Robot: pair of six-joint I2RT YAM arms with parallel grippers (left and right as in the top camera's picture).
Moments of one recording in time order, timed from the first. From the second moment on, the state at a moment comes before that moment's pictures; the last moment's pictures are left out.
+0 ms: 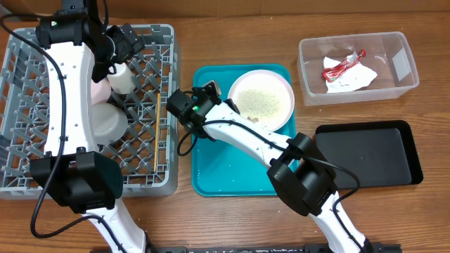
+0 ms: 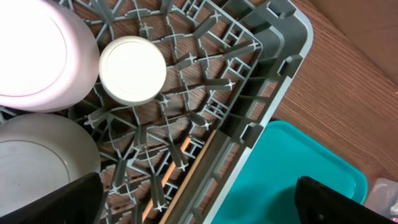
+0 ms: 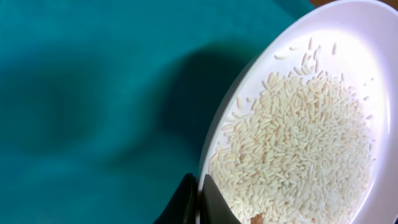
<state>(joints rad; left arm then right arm) 0.12 2.00 2.12 -1.26 0.10 -0.53 0.87 2.30 1.93 -1.15 0.67 0.46</state>
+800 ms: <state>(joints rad) 0.10 2.00 2.12 -1.26 0.10 -0.53 0.53 2.30 2.25 -1.62 0.73 0.92</state>
